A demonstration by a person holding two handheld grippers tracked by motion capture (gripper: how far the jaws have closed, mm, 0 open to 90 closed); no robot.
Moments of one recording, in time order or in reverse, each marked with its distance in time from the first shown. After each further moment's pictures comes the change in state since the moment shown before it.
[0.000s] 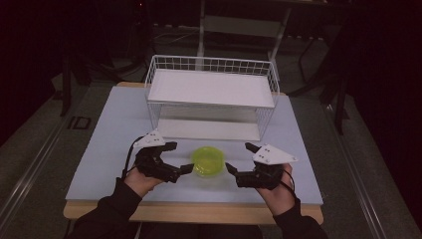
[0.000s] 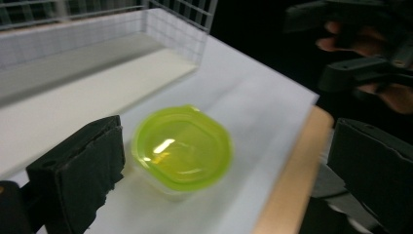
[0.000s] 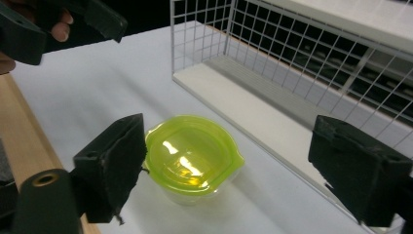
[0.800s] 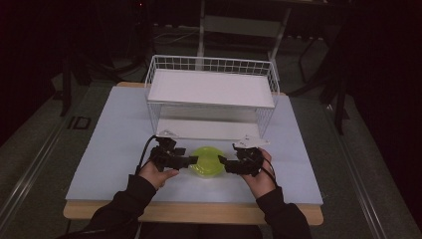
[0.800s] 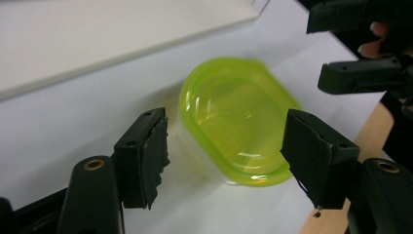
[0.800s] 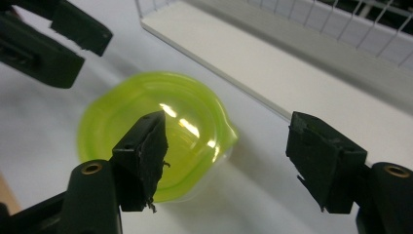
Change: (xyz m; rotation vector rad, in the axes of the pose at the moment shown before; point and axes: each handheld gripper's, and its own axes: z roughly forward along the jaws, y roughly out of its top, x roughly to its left) left arm 0.036 -0.022 0.058 0.195 0.108 -0.224; right arm -0.021 -0.024 0.074 0.206 -0.035 0.100
